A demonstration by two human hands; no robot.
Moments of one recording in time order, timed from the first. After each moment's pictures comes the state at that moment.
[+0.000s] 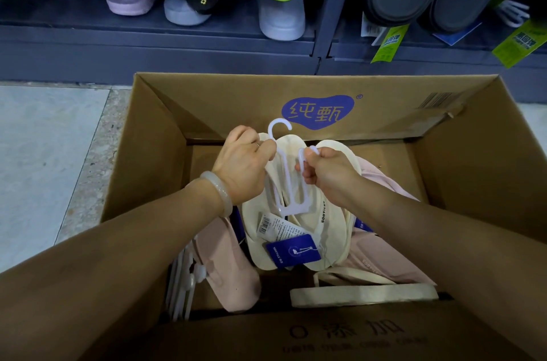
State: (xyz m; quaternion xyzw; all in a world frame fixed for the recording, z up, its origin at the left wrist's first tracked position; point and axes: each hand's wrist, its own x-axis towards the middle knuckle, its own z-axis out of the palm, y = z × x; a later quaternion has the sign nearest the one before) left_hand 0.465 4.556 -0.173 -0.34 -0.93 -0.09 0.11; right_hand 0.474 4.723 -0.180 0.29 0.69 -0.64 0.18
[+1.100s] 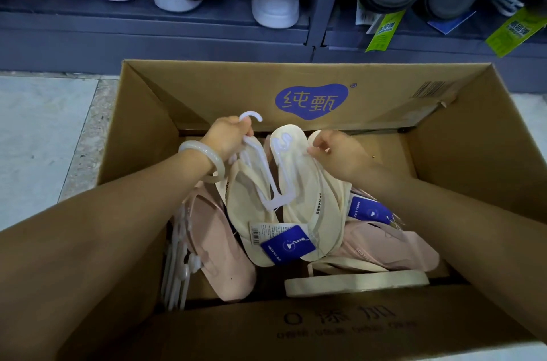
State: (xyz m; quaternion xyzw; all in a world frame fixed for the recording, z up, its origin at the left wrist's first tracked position) left_hand 0.437 4.554 -0.160 0.14 -0.80 -0.52 -0.26; right_hand 0.470 4.758 -0.163 0.05 0.96 -0.20 0.19
